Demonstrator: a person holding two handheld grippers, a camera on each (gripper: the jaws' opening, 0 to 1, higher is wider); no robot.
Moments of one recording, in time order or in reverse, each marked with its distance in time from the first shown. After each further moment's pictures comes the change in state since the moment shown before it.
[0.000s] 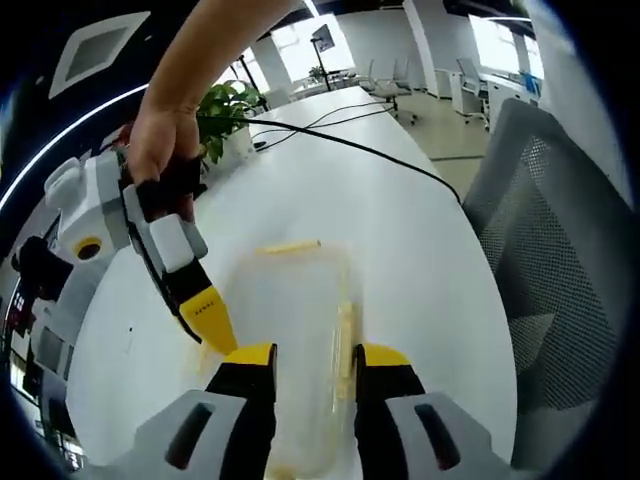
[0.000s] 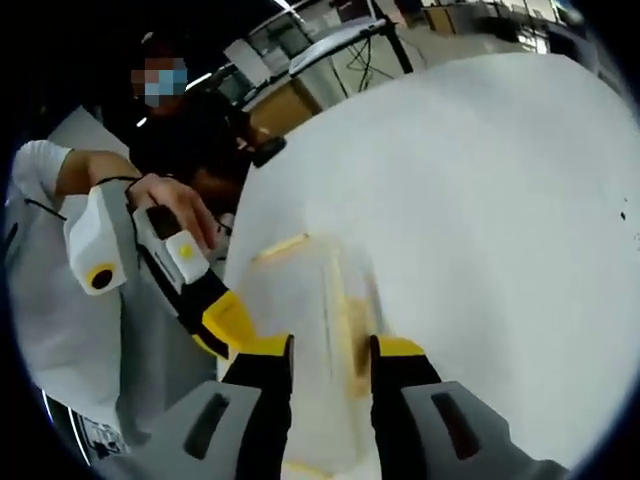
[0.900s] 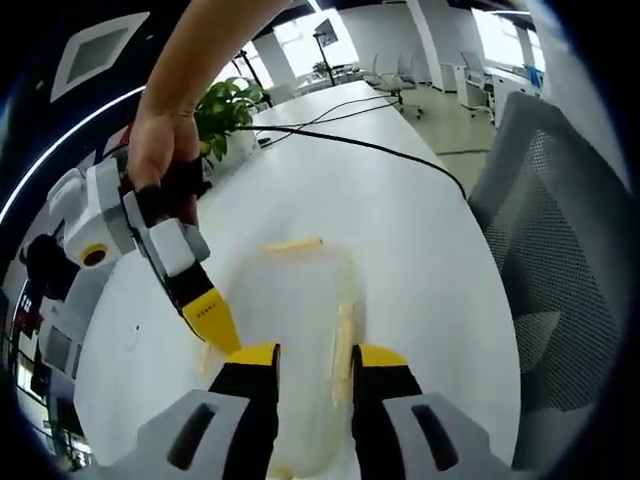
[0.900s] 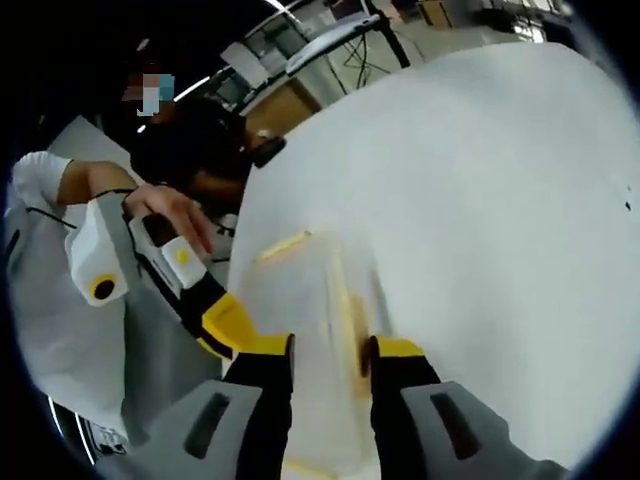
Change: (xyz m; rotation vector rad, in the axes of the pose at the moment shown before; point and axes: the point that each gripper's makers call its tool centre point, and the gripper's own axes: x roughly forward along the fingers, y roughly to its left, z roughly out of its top) left arm 0.001 -0.003 0.000 0.025 0.013 0.036; right arm 0.003 0.009 0.003 0.010 -0.002 0.003
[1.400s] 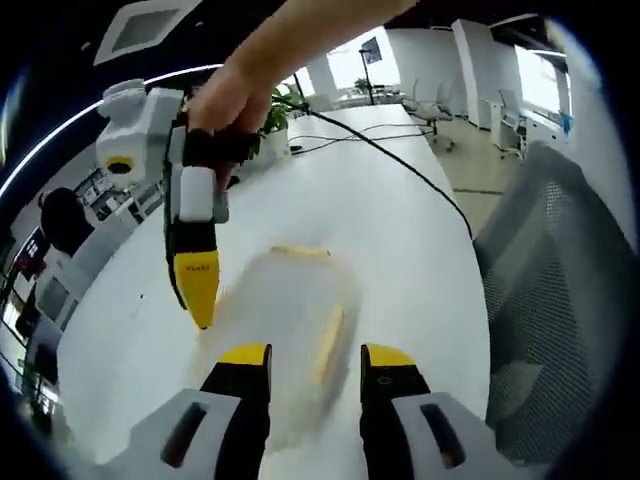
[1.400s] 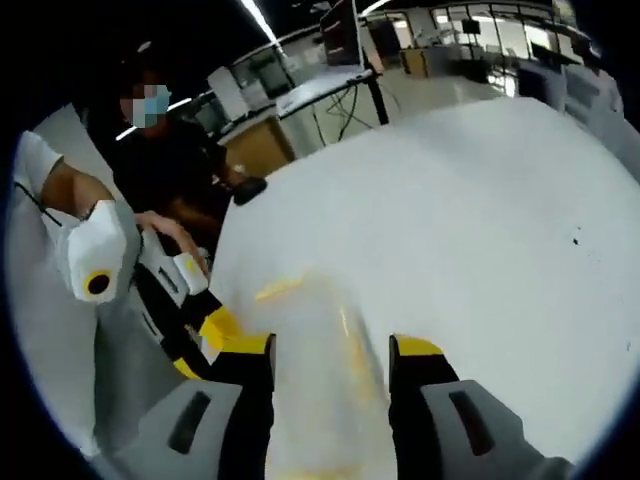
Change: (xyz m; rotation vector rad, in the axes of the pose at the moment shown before) left arm -0.032 -0.007 0.002 -0.270 -0.069 0.094; right arm -0.036 0.019 0.019 -0.078 -0.252 -0.266
